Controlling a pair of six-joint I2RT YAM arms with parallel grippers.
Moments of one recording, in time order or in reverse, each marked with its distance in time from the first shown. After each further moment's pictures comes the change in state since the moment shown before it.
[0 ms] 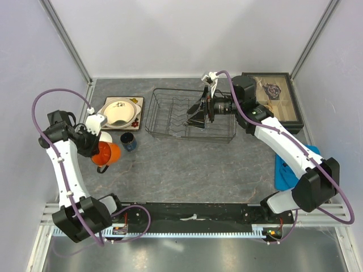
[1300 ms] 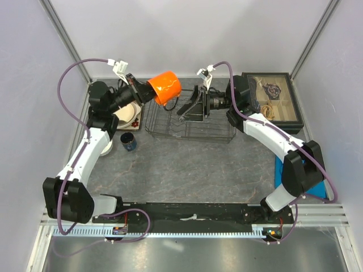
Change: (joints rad) left arm -0.623 0.165 -0.122 1.654 0.421 -1.493; right arm -0.001 0.167 -0.034 0.610 -0.244 0.550
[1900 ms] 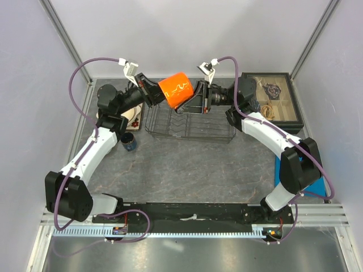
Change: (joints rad) left arm -0.115 0.034 0.002 0.198 0.001 -0.034; right arm -0.005 0.025 0.010 0.258 0.027 0.254
